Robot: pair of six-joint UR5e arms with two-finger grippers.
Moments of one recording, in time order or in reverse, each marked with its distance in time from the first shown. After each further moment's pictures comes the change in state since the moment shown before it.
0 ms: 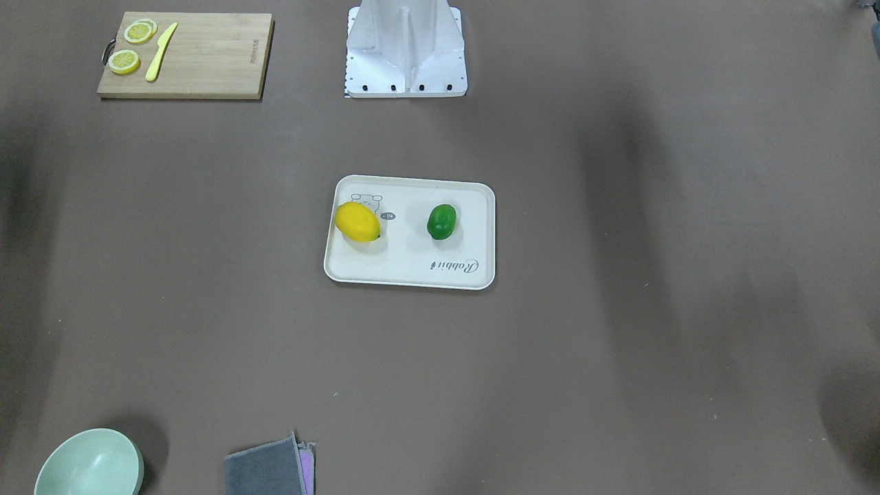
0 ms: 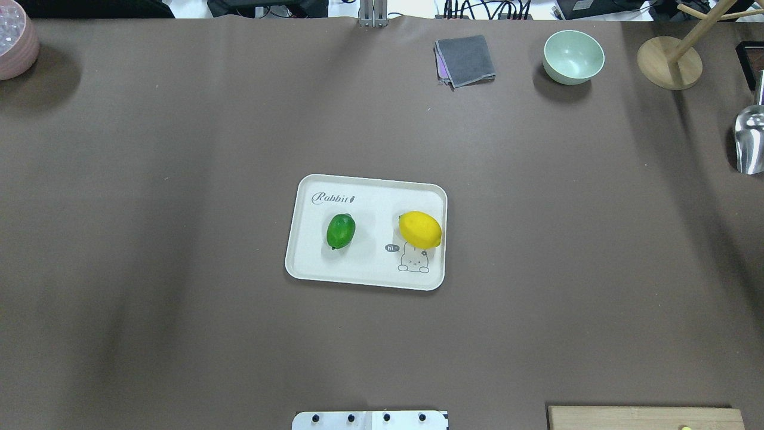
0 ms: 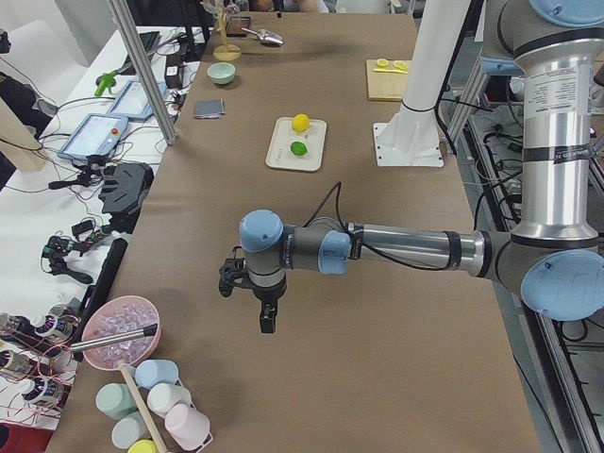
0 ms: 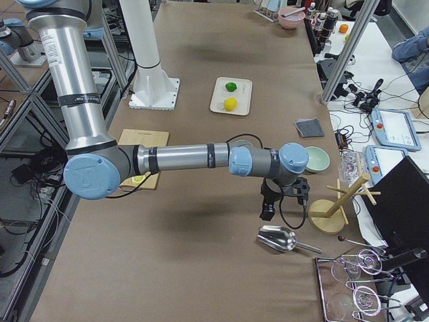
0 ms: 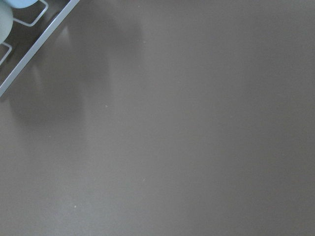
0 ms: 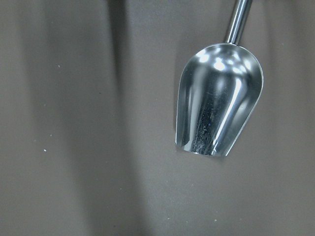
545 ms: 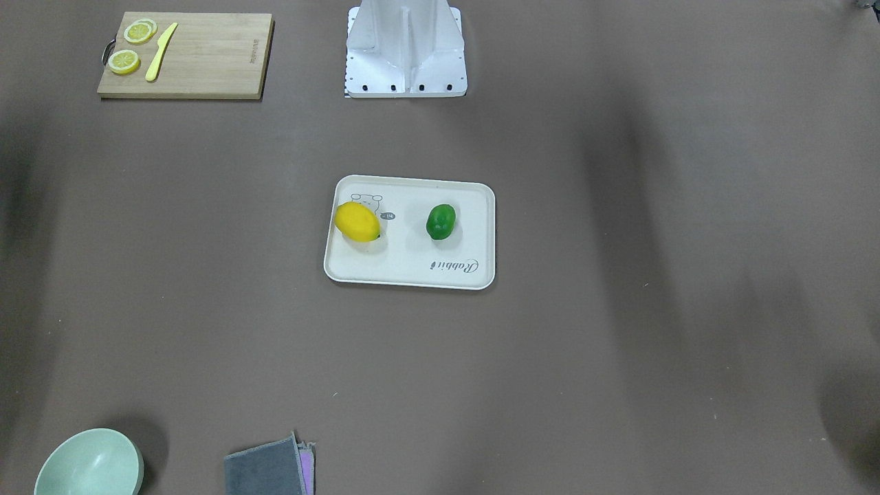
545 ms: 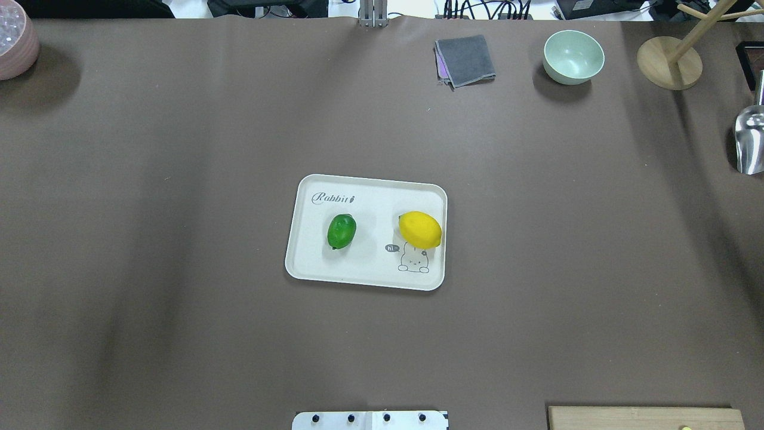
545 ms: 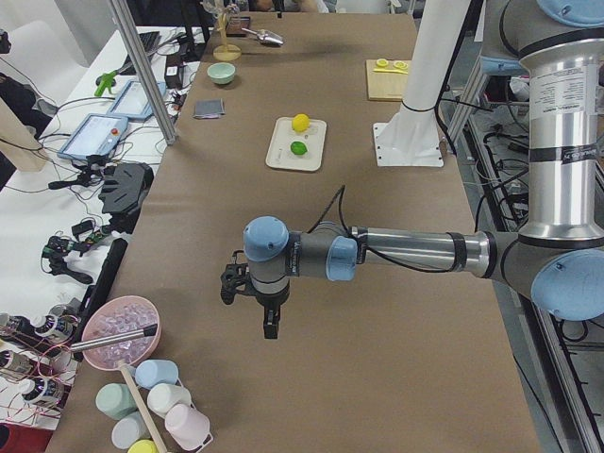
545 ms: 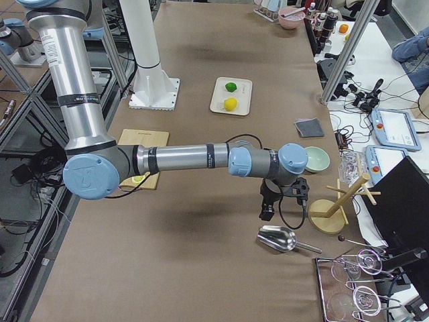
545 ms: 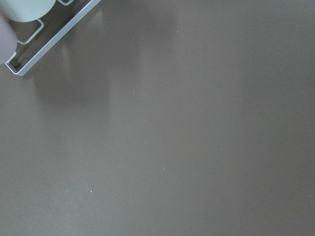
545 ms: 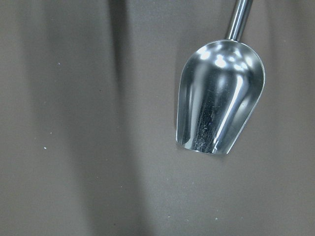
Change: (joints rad) left arm -0.033 0.006 -0.002 -0.007 -0.021 0.000; right arm 0.000 -0.007 0.001 0.002 0.006 -0.009
